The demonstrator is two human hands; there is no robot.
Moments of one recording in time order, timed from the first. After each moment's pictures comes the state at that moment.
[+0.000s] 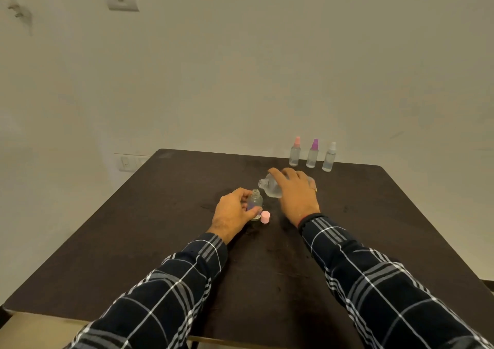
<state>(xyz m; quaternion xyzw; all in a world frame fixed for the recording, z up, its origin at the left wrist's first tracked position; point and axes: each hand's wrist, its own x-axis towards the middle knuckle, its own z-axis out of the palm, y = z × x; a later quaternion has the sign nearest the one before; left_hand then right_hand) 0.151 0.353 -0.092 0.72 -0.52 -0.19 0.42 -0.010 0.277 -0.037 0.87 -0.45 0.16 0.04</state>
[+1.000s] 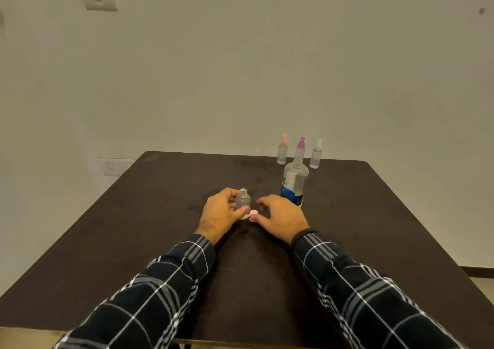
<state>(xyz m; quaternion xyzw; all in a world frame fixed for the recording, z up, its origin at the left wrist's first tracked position) 0.154 0.353 -0.094 0.70 -0.53 -0.19 0.43 -0.028 0.295 -0.068 0.90 -0.40 0.15 -0.11</state>
